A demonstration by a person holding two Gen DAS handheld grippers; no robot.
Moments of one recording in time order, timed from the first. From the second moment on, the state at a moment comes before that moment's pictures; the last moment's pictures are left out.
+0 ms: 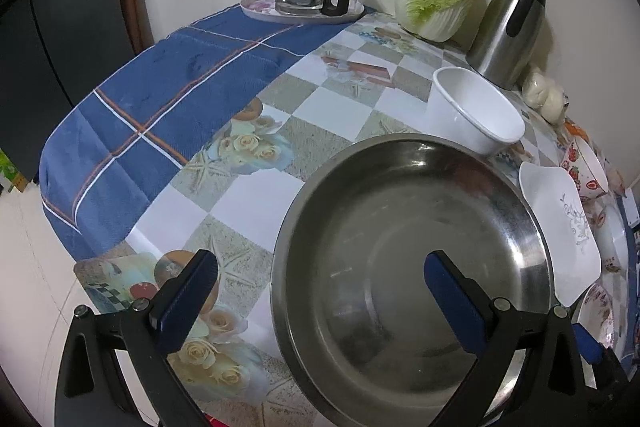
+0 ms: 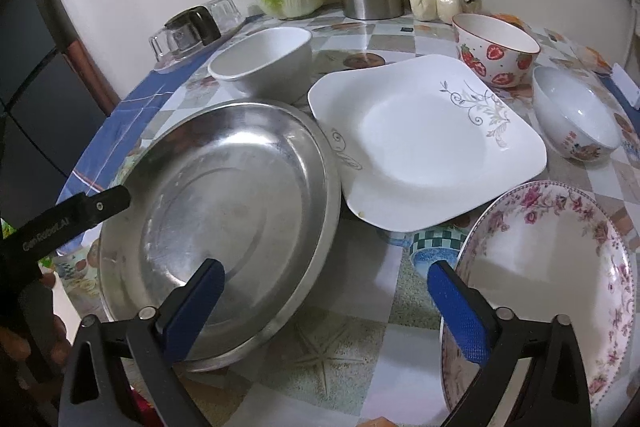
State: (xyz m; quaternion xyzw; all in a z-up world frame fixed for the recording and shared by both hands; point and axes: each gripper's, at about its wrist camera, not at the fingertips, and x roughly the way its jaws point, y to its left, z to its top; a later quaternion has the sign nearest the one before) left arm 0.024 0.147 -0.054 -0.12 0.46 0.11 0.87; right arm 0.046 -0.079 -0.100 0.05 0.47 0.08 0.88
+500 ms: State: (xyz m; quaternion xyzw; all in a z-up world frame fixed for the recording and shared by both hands) left arm 0.028 0.159 -0.076 -0.15 0.50 0.12 0.85; right arm 0.046 -0.086 -0.097 0.07 0.47 0.08 0.88
